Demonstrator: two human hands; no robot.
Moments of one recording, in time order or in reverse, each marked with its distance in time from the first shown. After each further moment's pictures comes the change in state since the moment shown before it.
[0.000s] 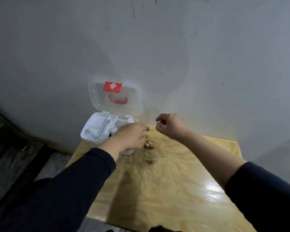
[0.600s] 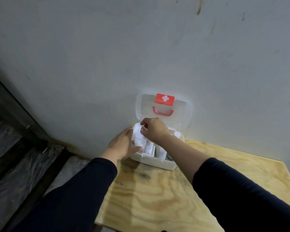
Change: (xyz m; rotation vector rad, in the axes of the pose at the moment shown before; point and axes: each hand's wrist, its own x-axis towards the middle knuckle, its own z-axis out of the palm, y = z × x) left_hand -0.047 -0.194 -0.009 -0.122 0.044 -0.308; right_hand 0.086 -0.181 0.119 -0.033 -0.049 -0.085
